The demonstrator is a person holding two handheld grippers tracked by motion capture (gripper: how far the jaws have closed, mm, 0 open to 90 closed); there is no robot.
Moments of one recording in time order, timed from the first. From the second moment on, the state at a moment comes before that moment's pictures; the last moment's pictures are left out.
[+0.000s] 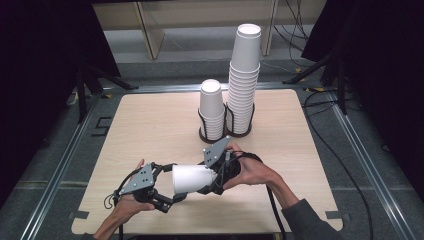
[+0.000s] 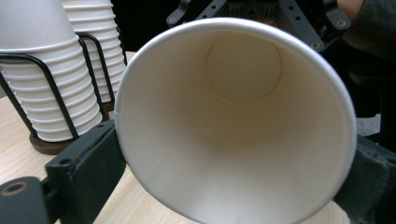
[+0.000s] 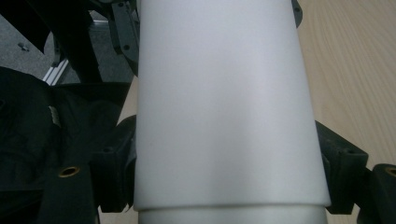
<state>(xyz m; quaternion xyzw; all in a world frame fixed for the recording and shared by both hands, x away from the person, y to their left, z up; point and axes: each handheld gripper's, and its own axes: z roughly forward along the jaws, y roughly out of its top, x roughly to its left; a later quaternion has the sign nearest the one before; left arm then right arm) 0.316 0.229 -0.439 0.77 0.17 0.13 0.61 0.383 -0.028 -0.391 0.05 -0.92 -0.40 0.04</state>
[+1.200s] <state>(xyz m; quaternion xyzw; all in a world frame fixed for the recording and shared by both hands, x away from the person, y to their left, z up) 0.310 0.219 -0.424 0.83 0.14 0.18 0.51 0.359 0.007 -0.394 0.11 -0.95 -0.26 -0.12</state>
